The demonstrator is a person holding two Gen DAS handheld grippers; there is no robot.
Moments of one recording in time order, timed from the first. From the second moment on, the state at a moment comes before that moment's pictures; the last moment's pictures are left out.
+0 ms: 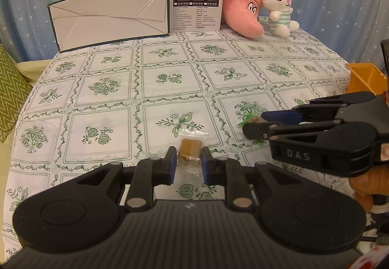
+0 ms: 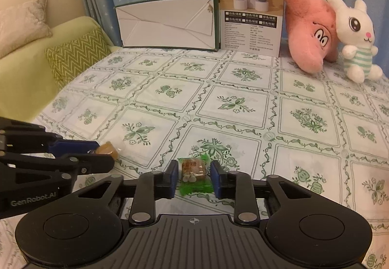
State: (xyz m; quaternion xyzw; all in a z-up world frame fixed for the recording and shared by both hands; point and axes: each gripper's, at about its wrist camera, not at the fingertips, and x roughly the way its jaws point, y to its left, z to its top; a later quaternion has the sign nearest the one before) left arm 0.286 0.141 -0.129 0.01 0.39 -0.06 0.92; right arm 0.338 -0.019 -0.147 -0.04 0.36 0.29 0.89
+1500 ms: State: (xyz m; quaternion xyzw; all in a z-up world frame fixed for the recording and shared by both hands) left arm 0.081 0.001 -0.028 -0.07 0.36 -0.08 0.93; right arm 0.103 -0.215 -0.017 0.05 0.35 0.13 0.92
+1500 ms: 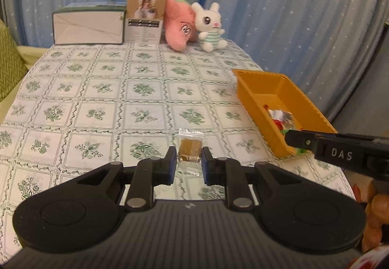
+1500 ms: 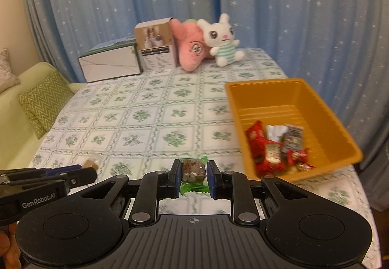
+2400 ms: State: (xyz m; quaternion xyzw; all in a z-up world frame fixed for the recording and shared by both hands) left arm 0.075 -0.077 -0.001 -0.03 0.35 -0.16 0.92; right arm 0.071 -0.300 0.003 0.09 0.34 0.06 0.94
